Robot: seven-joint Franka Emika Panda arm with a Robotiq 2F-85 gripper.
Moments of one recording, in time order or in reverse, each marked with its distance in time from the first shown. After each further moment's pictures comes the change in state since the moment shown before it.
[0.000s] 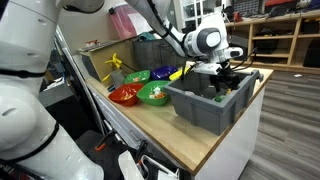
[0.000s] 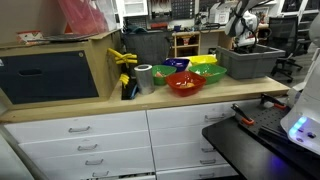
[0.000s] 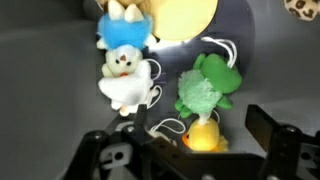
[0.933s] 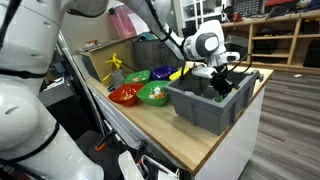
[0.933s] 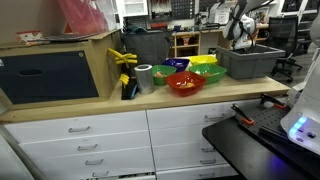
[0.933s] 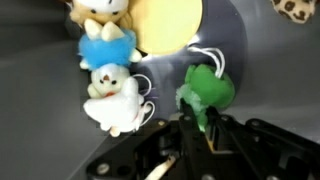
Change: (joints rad) arm 0.027 0.036 -0.013 0.011 0.000 -0.005 0.107
